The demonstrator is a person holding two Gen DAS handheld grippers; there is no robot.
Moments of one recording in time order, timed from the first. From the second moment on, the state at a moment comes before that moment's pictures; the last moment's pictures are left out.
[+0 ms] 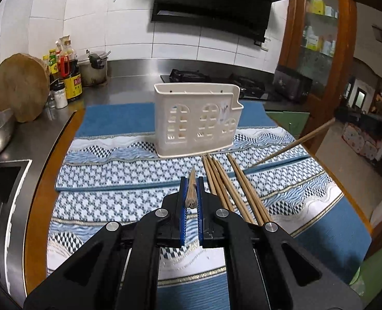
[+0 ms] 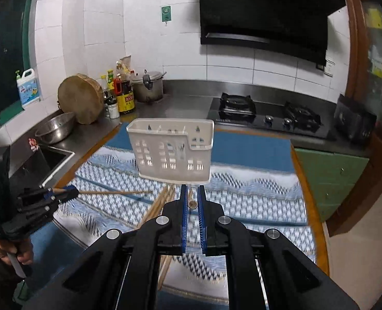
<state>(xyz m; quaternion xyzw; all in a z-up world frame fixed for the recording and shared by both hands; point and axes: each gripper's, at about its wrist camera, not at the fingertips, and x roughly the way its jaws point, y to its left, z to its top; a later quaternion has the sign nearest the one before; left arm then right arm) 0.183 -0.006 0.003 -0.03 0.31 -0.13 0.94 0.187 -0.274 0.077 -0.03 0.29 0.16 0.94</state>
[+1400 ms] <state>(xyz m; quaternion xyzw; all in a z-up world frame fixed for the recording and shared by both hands) 0.324 -0.023 0.180 -0.02 0.15 -0.09 0.98 0.345 -0.232 0.120 -0.06 0.28 0.14 0.95</state>
